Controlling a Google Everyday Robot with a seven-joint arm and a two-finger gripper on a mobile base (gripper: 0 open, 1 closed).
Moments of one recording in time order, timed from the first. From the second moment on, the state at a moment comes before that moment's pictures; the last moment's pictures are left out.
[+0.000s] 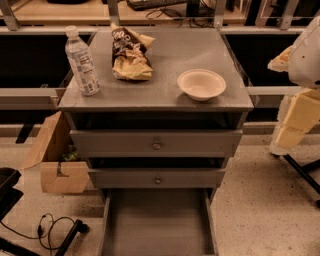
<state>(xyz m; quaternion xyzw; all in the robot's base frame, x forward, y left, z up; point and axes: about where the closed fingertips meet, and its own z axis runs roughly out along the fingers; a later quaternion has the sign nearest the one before) 0.438 -0.217 0.976 -0.60 0.78 -0.03 0.16</state>
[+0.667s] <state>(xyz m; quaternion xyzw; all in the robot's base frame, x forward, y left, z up) 0.465 -0.207 0.970 -0.60 0.77 -0.02 0.21</state>
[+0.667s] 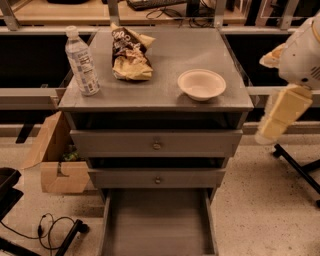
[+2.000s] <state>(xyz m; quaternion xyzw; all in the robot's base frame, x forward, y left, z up) 0.653 -0.053 0.983 -0.54 0.66 0.16 0.50</state>
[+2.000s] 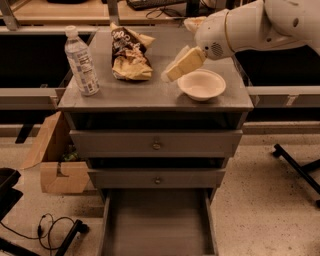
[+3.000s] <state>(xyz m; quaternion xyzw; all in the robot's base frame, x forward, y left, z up) 0.712 0.009 0.952 -0.52 0.65 0.23 0.51</state>
